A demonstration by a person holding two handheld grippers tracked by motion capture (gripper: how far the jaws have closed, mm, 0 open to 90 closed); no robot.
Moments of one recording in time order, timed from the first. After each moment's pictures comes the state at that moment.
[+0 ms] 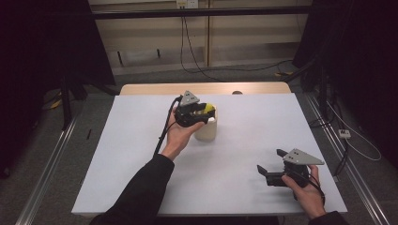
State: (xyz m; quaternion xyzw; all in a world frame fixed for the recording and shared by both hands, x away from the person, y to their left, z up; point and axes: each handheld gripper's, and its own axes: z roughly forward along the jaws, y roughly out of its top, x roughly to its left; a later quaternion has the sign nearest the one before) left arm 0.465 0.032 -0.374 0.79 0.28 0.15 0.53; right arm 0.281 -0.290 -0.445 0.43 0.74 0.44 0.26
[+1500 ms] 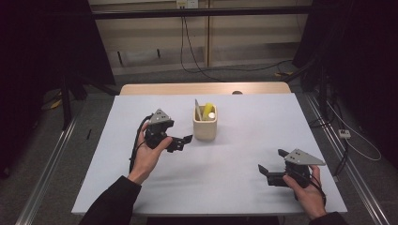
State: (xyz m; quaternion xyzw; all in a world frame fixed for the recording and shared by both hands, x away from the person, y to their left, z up) left arm 0.408 0.117 -0.379 0.81 0.32 0.13 0.48; right arm 0.279 -0.292 -0.445 0.44 0.74 0.44 0.26
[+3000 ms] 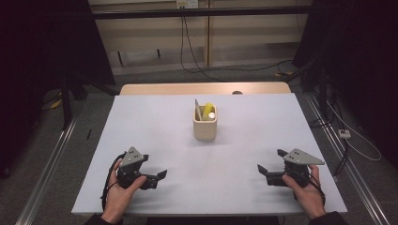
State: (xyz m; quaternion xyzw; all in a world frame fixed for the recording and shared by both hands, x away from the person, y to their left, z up) left arm 0.326 0.195 -0.434 0.81 0.36 0.12 0.45; right arm 0.281 -0.291 -0.446 0.44 0.74 0.44 0.26
